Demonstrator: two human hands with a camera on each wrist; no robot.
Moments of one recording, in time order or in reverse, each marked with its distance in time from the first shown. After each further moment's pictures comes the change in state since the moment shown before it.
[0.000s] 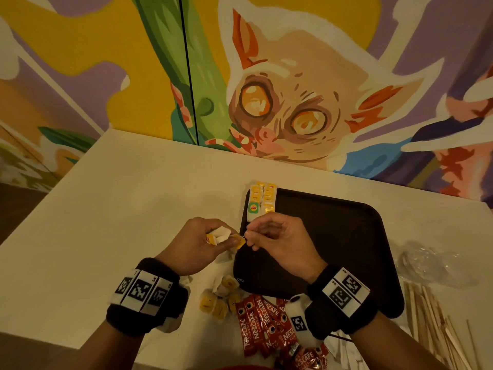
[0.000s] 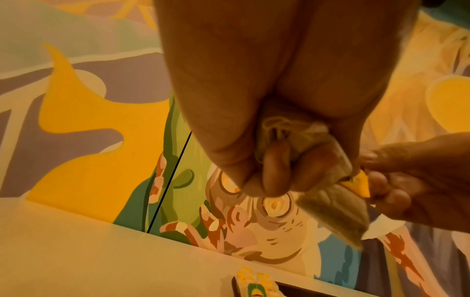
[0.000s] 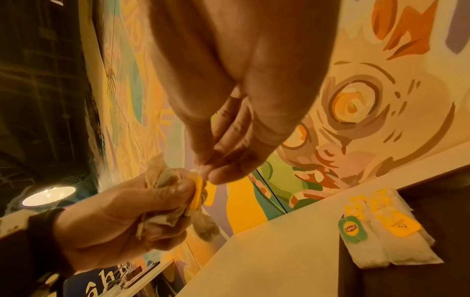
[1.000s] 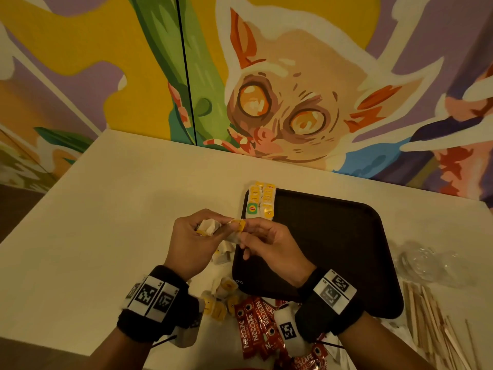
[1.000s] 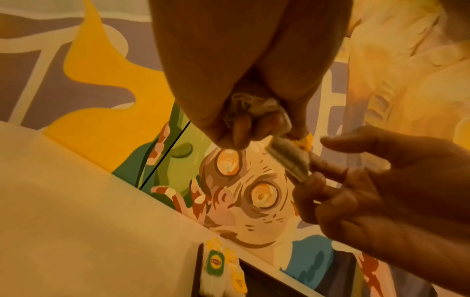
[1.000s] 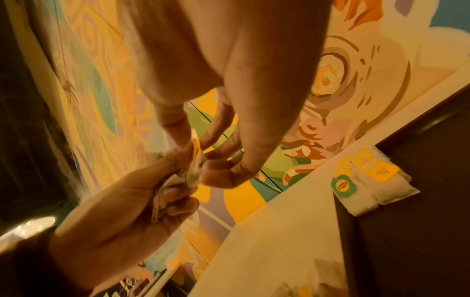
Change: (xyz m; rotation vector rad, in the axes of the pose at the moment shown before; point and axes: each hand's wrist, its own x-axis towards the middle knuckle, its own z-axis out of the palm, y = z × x) left_hand 0.006 -0.001 0.022 -0.346 0.464 0.057; right_hand 0.005 0.013 0.014 0.155 -0.061 0.052
